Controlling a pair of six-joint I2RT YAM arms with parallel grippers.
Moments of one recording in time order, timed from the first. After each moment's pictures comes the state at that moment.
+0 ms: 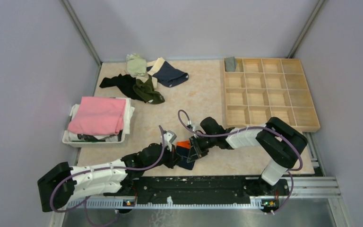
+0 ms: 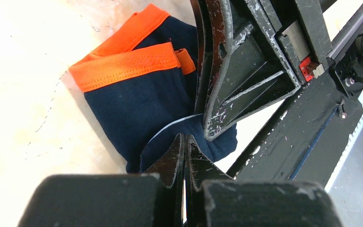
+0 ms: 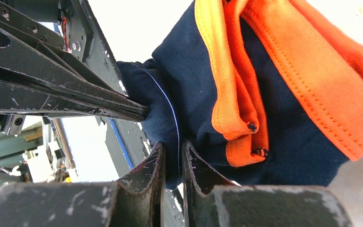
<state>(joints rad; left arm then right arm) -1.06 0.88 0.17 0.22 -0.05 -0.58 0.85 1.68 0.66 0.16 -0.68 0.50</state>
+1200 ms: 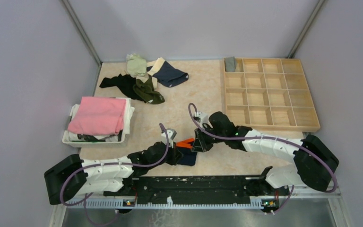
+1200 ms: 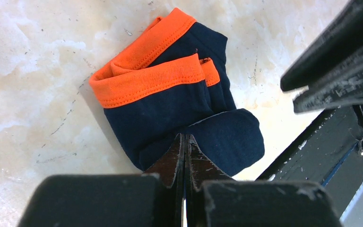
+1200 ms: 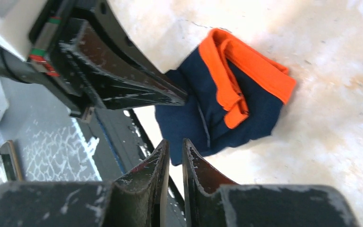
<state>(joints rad) -1.06 1.05 0.19 0.30 -0.15 -0.67 0.86 1.32 0.67 -0.06 -0.42 0.38</state>
